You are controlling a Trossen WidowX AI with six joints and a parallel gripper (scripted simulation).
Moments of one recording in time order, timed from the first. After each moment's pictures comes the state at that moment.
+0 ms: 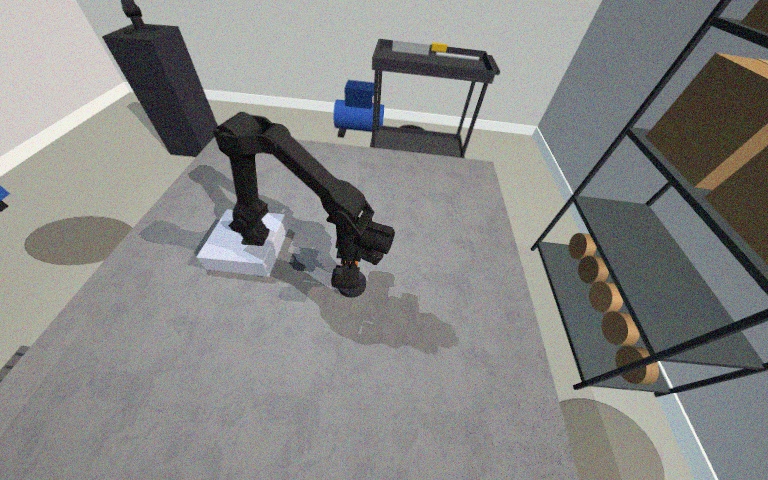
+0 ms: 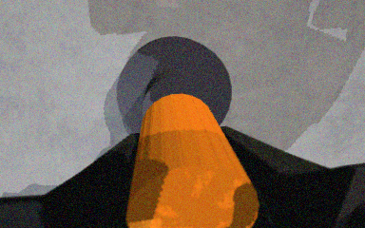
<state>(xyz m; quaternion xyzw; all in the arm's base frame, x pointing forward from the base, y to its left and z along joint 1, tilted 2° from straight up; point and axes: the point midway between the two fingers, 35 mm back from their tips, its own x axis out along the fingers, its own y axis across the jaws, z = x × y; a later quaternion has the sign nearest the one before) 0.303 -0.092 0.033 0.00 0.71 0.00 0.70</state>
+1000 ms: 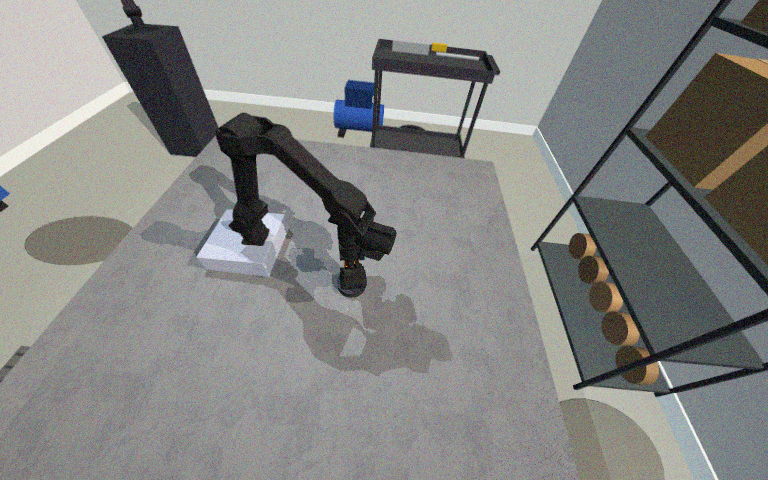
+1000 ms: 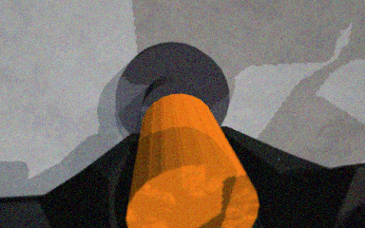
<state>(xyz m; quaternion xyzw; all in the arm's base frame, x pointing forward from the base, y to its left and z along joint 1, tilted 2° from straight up) 0.307 -0.094 0.033 -0.08 0.71 0.07 0.70</state>
